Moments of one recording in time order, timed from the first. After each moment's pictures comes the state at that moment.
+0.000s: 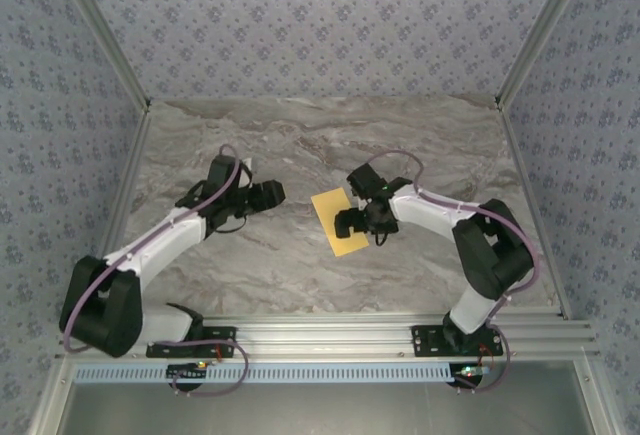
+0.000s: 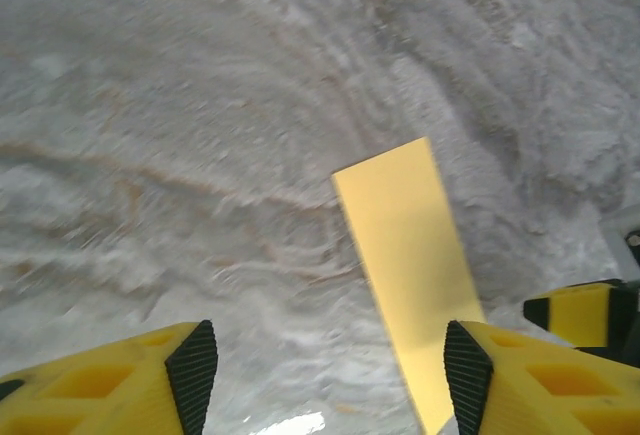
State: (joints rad) left arm -0.42 1.28 0.76 -0.25 0.25 -0.65; right arm 0.64 1.69 1.03 -0.64 -0.05 0.46
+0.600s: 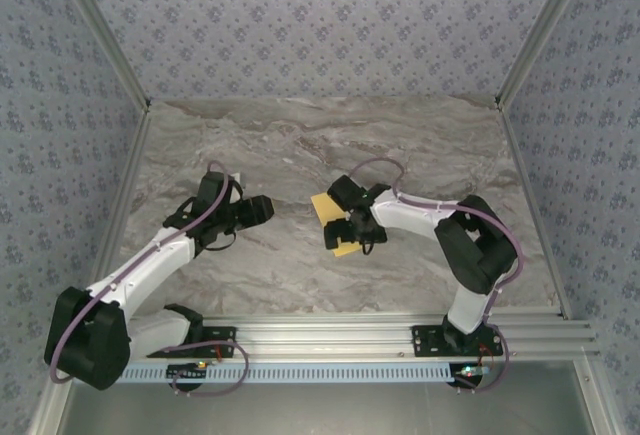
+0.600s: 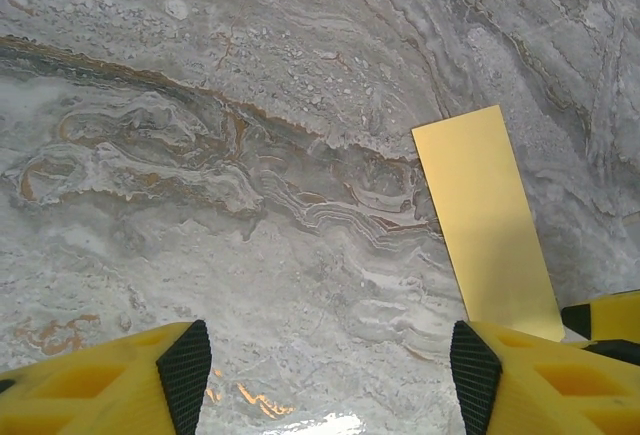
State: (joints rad) left arm -0.41 1.13 0.67 -0.33 0.17 -0.62; right arm 0.75 1.76 1.07 -0.68 -0.02 0.57
